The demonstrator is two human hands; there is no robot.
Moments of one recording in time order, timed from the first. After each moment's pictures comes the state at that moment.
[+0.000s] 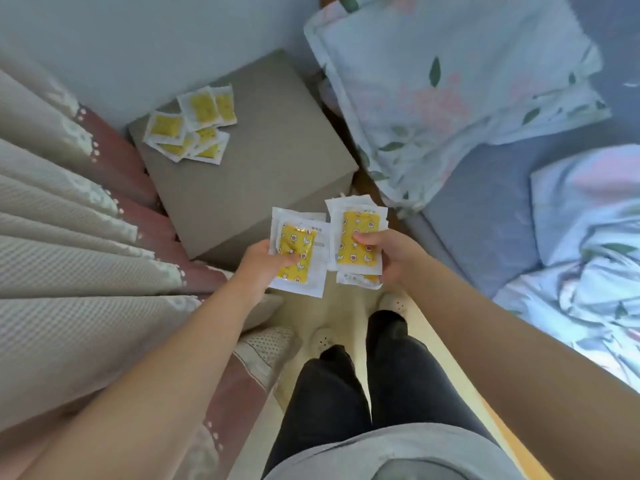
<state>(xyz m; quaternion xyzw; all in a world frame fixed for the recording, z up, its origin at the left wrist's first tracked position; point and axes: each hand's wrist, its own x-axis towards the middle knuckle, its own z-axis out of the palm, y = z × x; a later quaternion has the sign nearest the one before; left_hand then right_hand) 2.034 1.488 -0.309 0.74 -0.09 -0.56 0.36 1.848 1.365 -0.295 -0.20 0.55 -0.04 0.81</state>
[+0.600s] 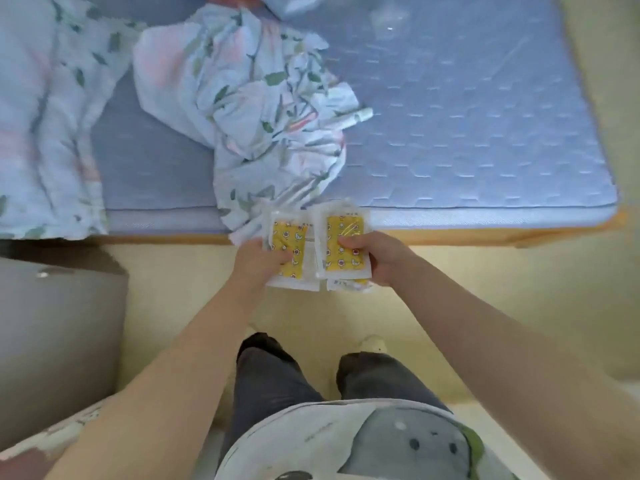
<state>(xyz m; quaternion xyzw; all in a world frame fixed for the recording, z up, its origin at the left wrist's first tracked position) 1.550 1.579 -0.291 0.61 -0.46 -0.64 0.05 1.372 1.678 -0.277 0.08 0.60 -0.44 0.66</state>
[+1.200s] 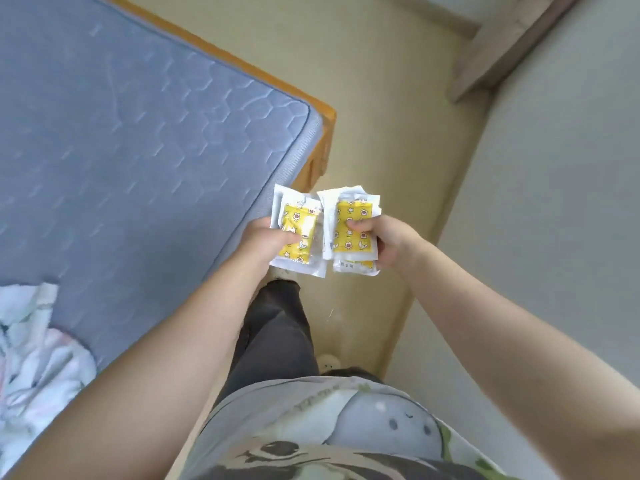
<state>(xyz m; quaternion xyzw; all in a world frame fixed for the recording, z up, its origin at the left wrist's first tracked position) 1.037 1.859 -0.281 0.27 -0.72 -0.57 -0.28 1.042 2.065 -0.261 0.40 0.50 -0.68 0.36</state>
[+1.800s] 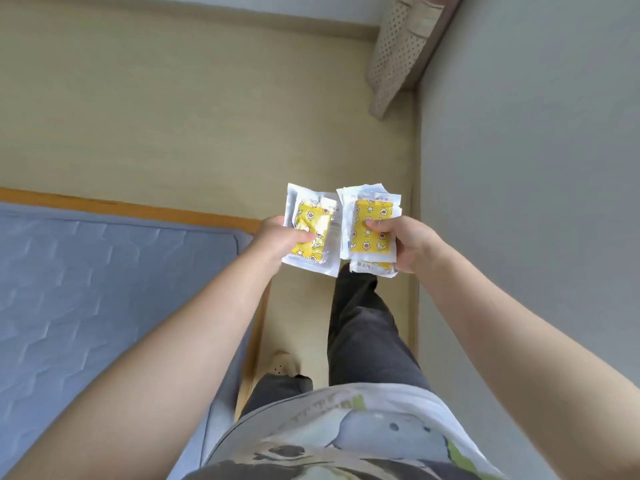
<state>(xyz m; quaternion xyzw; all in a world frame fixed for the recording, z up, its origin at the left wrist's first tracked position) 0.655 2.066 -0.298 0.13 -0.75 -0.49 -0.42 0.753 2.253 -0.257 0.51 0.42 -0.73 0.19</state>
